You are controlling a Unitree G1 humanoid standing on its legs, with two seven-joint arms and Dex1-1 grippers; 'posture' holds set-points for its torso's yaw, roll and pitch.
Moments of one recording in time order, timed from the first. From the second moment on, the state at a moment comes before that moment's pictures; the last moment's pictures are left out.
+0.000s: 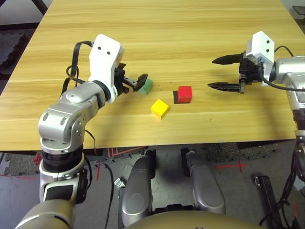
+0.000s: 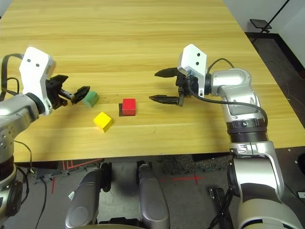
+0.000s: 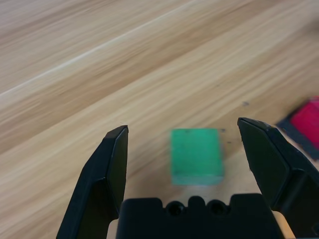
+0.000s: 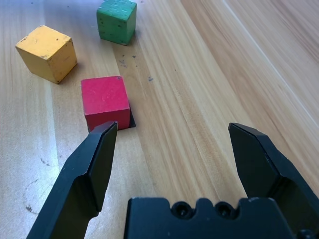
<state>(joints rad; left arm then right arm) -0.51 0.47 0.08 -0.59 -0.40 1.21 -0.27 -0.81 -0.71 0.05 0.30 0.22 0.21 1.30</state>
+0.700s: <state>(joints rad) -0.45 0.46 -0.02 -0.51 -0.34 1.08 -0.27 -0.80 -0.70 0.05 0.28 0.22 0.22 1.28</state>
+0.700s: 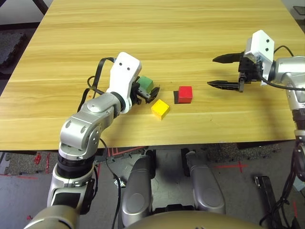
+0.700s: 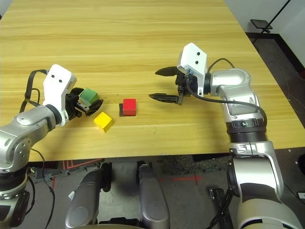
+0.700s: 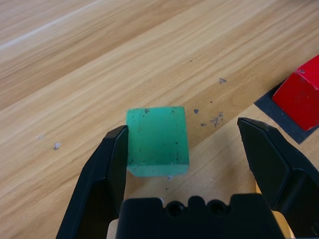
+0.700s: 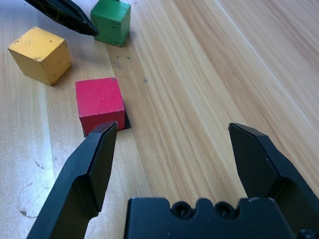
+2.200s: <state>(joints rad) -0.46 0.45 -0.05 -0.29 -0.24 0.89 -0.36 -0.80 -0.66 0.05 0.28 0.22 0.20 1.27</state>
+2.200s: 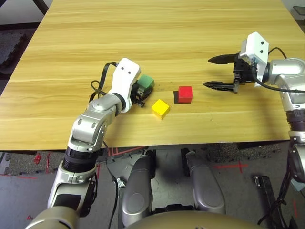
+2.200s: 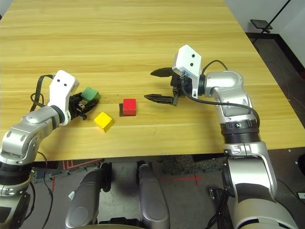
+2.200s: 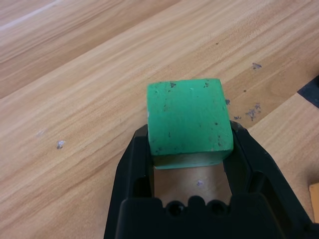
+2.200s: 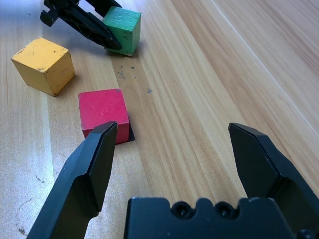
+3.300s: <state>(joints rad) -0.83 0.54 -0.23 -0.08 -0.34 0.66 -0.97 -0.67 -0.85 0.02 0.07 0.34 0.38 1.39</state>
